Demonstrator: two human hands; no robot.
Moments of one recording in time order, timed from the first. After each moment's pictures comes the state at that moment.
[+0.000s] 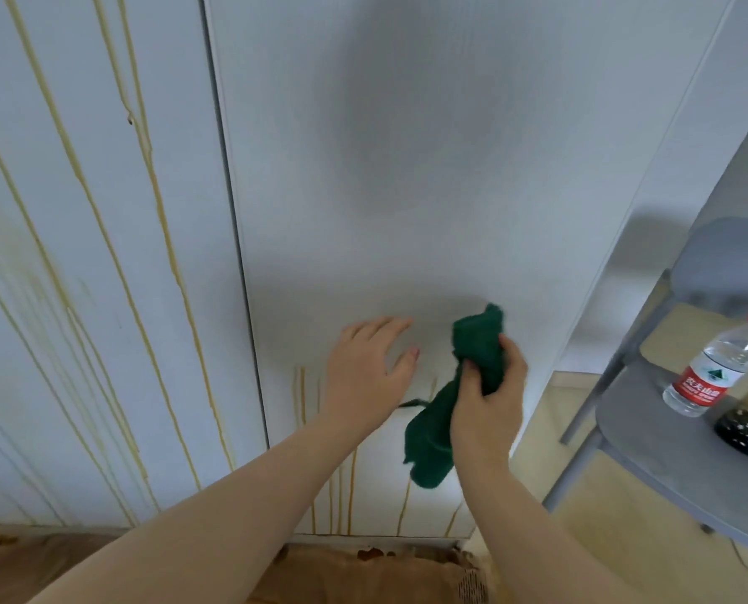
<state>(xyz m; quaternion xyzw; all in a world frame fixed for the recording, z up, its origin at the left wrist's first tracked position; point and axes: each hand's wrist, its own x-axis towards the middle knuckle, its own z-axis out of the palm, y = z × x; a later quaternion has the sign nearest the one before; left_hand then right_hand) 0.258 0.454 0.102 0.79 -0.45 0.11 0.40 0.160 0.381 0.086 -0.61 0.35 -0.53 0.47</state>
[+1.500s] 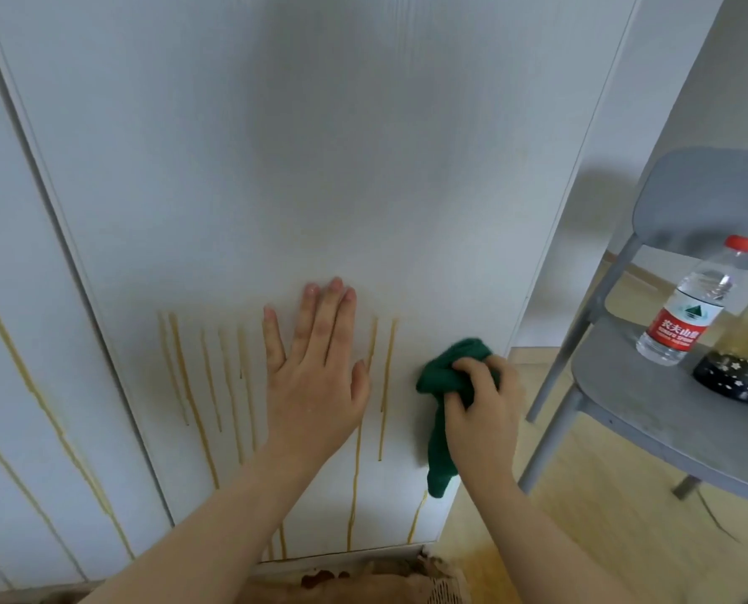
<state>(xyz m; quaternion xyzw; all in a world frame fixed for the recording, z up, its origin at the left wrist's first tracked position) 0.273 0.378 -0.053 0.75 -0.43 0.44 0.24 0.149 0.263 -0.079 -0.77 0.33 -0.53 0.12</state>
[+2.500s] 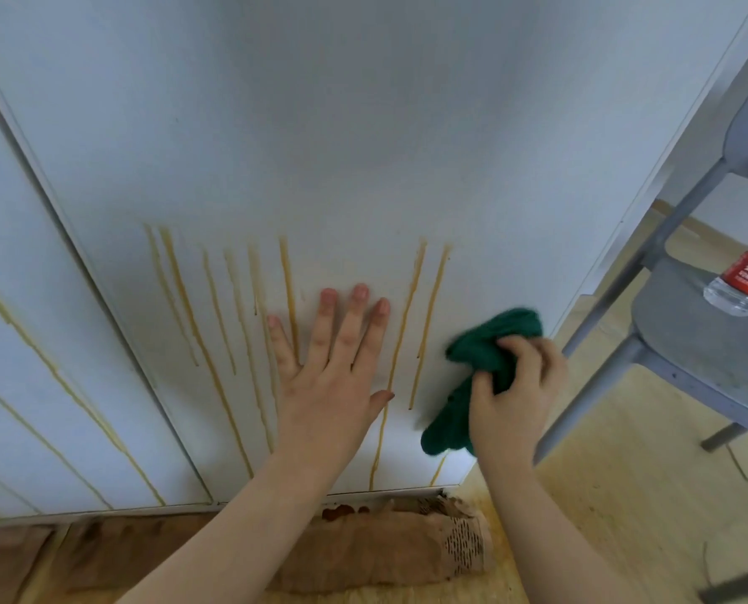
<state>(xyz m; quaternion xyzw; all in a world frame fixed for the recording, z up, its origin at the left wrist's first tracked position) 0.281 0.393 -0.132 0.80 -0.45 0.38 0.11 0.158 0.270 -0.137 -0.72 0.38 -0.54 0.19</state>
